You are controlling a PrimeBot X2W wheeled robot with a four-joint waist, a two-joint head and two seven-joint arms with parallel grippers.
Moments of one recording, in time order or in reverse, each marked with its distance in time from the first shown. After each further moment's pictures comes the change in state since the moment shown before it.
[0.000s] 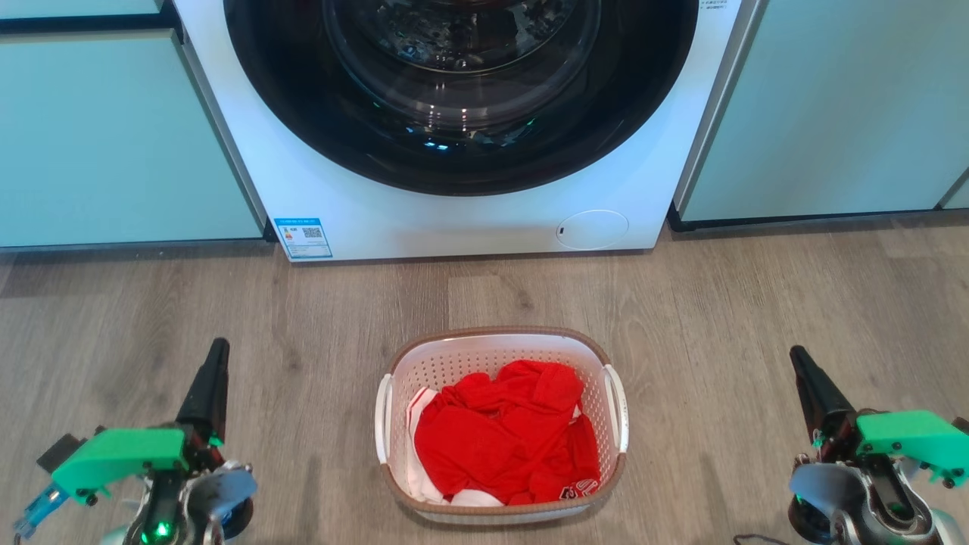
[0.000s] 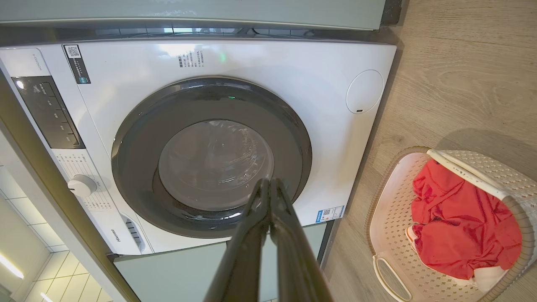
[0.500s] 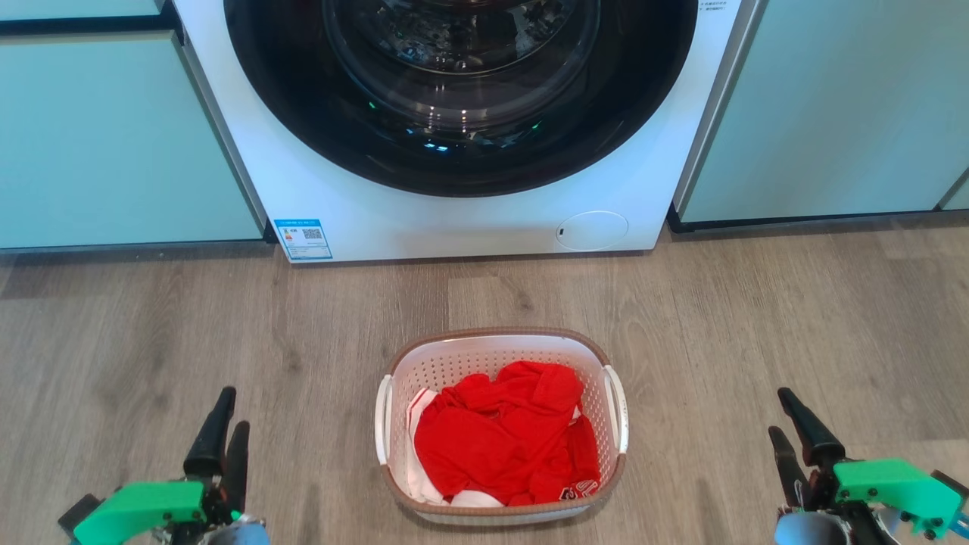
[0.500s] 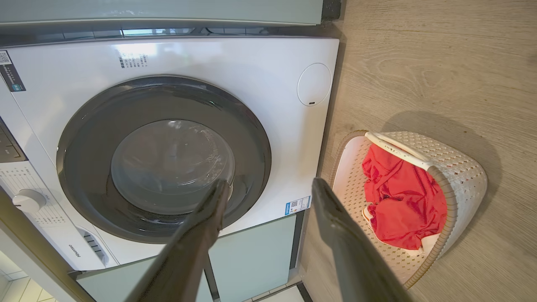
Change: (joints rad) left arm 0.084 -0.013 -0.011 0.065 0.005 0.001 -0.020; right arm 0.064 0.012 0.026 0.079 -0.001 0.000 -0.020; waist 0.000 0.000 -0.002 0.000
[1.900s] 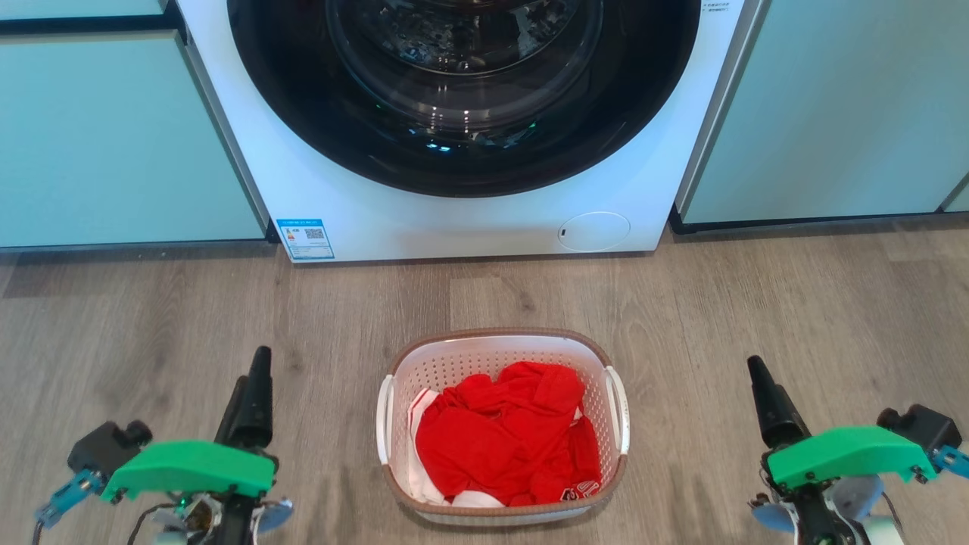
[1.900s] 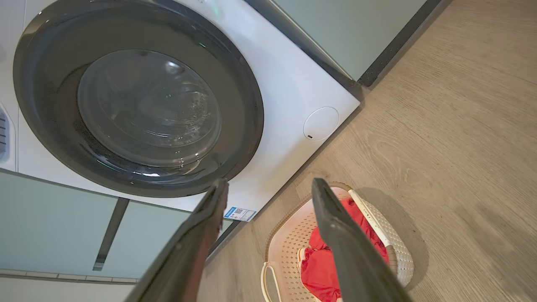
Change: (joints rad) left arm 0.000 0.000 -0.097 -0.162 0.548 0.052 -0.119; right arm -0.003 0.000 0.097 -0.116 -0.560 0.000 -0.119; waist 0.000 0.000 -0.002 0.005
